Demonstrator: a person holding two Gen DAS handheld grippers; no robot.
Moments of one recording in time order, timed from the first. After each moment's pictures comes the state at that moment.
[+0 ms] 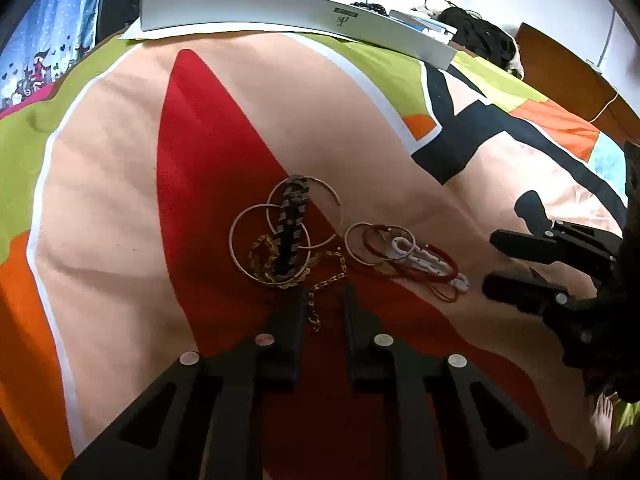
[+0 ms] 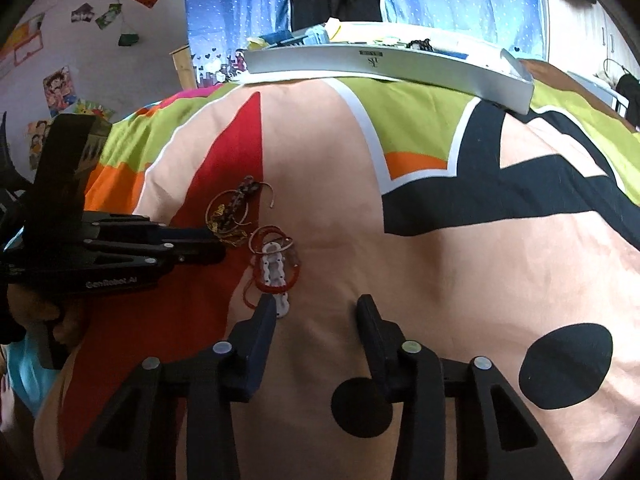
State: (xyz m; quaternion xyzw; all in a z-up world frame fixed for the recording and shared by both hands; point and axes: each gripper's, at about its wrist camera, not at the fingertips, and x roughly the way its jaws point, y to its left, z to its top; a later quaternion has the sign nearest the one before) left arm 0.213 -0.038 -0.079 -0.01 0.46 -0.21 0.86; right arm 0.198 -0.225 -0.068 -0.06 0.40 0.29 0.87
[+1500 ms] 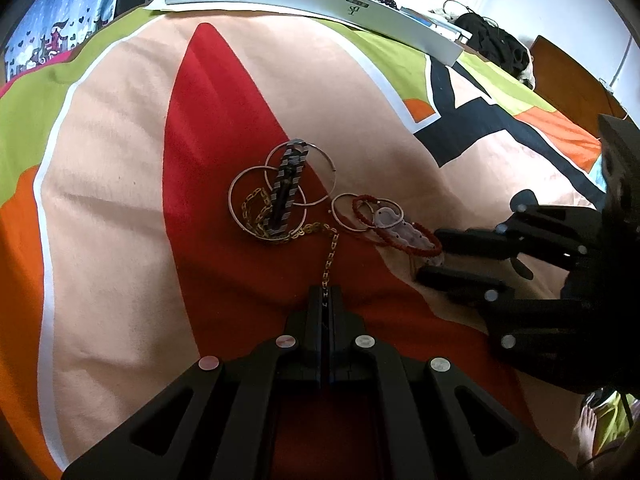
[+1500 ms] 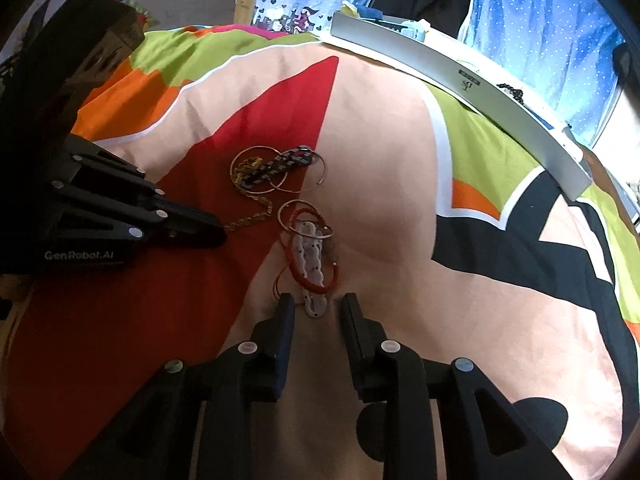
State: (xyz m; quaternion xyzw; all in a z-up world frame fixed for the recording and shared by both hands) left arm 0.189 -0.036 -0.080 -0.05 0.48 -0.19 0.85; right arm 0.194 -0.173 -0.082 -0.24 0.39 0.32 0.83
